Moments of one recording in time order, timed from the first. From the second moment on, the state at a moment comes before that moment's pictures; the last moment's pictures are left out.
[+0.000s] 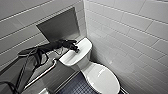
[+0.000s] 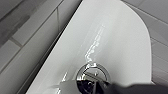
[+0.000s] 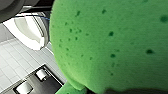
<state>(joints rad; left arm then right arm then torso) -0.05 2.85 -2.35 -0.05 0.61 -0.06 -1.59 2.51 -1.90 0.14 0.23 -0.14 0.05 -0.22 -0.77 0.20</state>
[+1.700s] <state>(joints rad) -0.03 2.92 -2.47 -0.02 0.55 -0.08 -1.58 2.53 -1.90 0.14 0.24 -0.14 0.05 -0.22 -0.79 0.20</state>
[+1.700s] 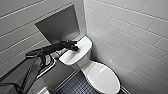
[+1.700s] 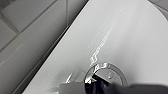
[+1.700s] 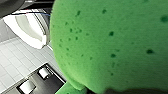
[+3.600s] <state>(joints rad) 0.33 2.12 -1.27 -0.15 0.59 -0.07 -1.56 2.58 -1.99 0.14 0.25 -0.14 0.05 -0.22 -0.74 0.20</state>
